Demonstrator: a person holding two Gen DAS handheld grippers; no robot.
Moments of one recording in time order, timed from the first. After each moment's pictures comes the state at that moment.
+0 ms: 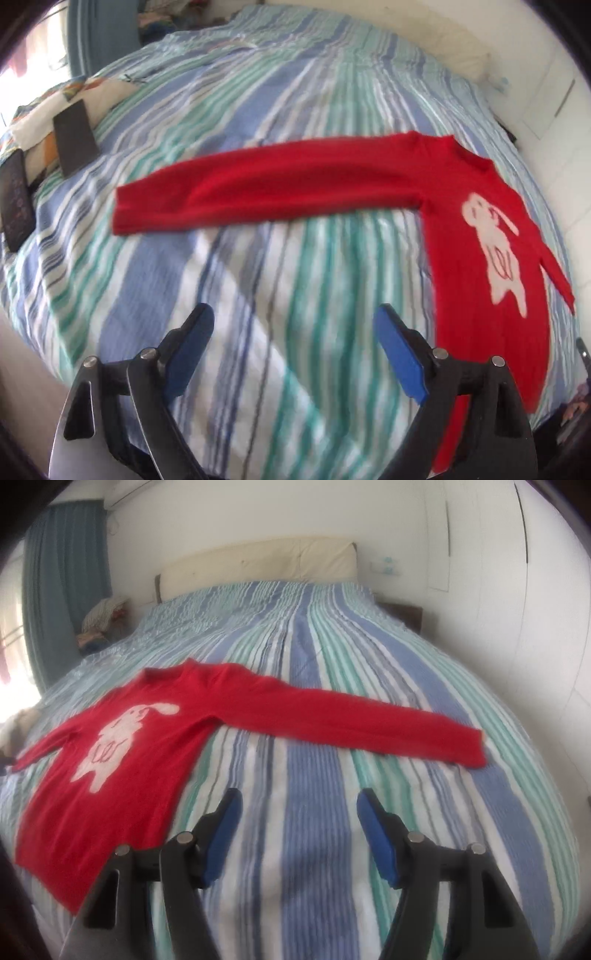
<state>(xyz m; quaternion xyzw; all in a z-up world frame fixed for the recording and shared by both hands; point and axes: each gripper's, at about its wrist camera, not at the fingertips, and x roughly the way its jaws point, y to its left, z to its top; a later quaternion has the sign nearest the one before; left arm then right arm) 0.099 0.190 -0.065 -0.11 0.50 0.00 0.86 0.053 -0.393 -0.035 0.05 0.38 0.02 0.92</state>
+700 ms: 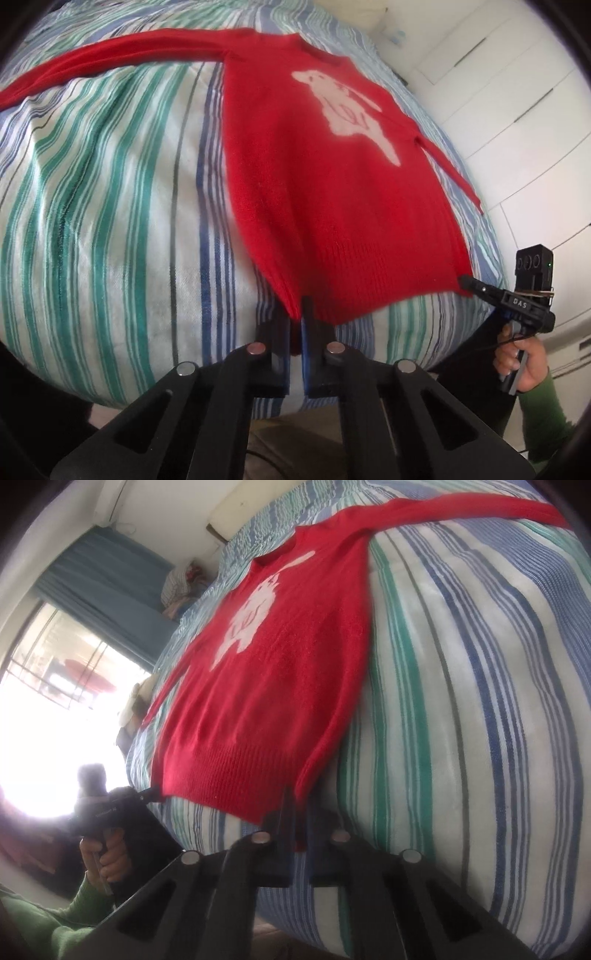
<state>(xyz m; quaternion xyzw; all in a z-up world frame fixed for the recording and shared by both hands) 0.019 0.088 -0.113 -0.15 0.52 -0.19 0.82 0.003 -0.299 -0.122 0.25 0.52 0.22 0.79</state>
